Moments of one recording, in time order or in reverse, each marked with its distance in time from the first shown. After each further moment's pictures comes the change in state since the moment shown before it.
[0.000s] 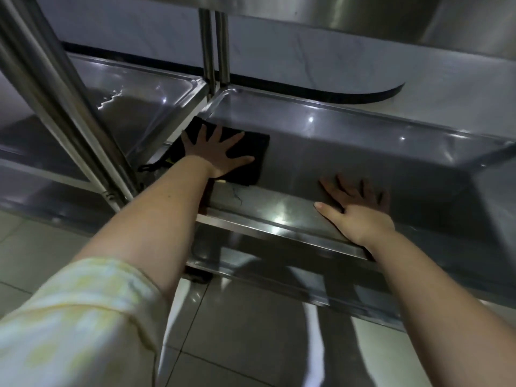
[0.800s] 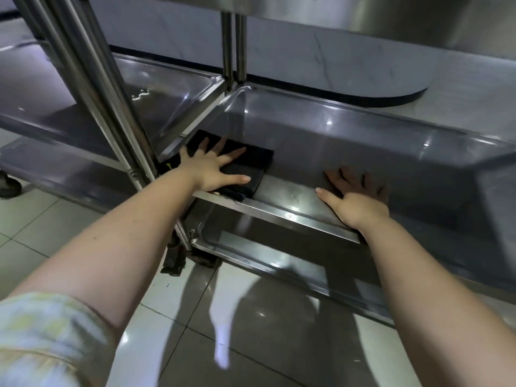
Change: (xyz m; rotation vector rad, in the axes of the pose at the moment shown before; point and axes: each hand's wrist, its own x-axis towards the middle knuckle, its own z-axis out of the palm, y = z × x) left_hand -0.089 -0.008 0.010 -0.112 -0.068 0.021; right_hand -0.004 0.000 -0.005 0.034 -0.003 0.009
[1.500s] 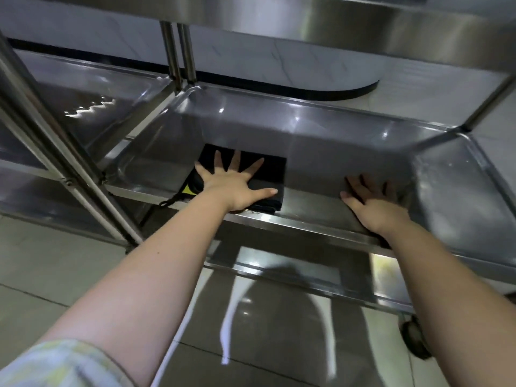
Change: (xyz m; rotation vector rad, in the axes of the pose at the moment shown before) left_hand -0.006 0.162 0.027 0.068 0.014 0.027; right_hand -0.034 0.149 -0.011 0.041 -0.061 0.199
